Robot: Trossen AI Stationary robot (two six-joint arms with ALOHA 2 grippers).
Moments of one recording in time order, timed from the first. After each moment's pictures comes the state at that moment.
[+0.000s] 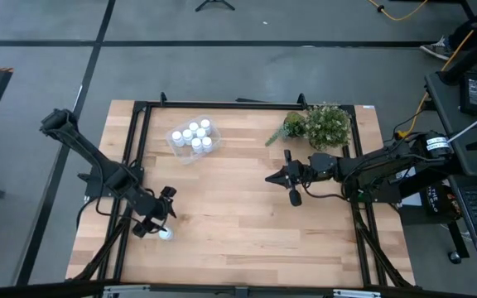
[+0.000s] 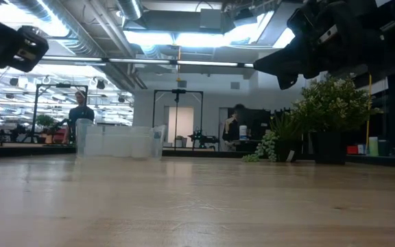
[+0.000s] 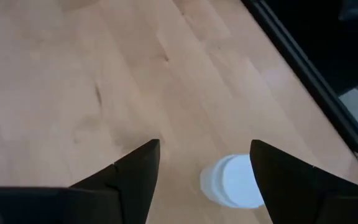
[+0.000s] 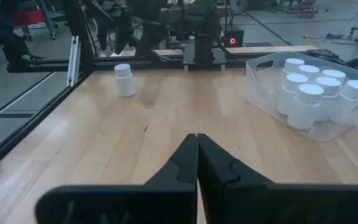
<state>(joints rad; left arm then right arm) -0.65 0.90 0.52 -0.45 -0.02 -0.23 0.05 1.28 0.36 0.74 -0.04 0.05</state>
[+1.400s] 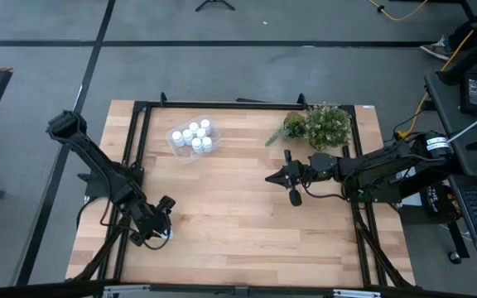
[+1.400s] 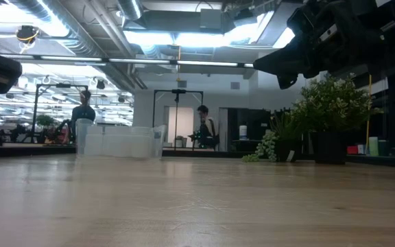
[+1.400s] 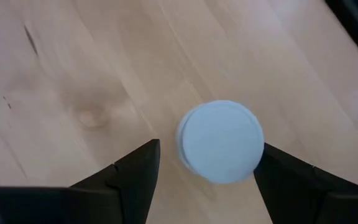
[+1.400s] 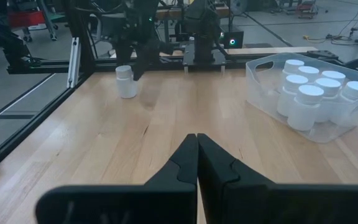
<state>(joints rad) -0.79 1.12 0.52 -0.44 -0.05 -0.25 0.05 1.28 0.36 0.74 -0.04 0.05</state>
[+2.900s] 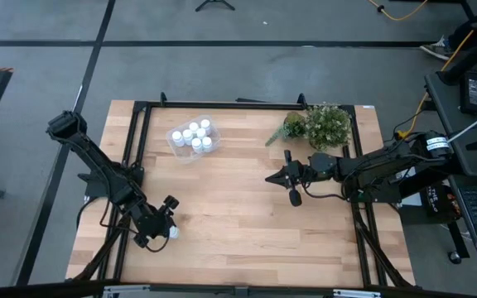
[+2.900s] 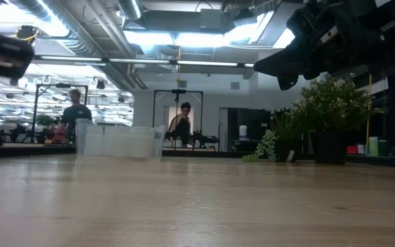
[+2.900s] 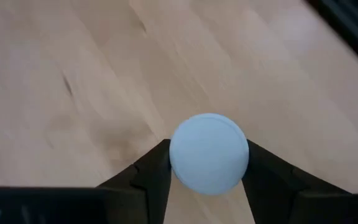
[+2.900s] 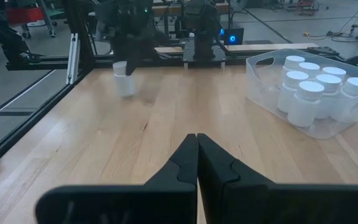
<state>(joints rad) -0.79 1.14 0.53 -0.39 -0.13 -0.18 0.05 1.28 0.36 0.73 -0.04 0.05</state>
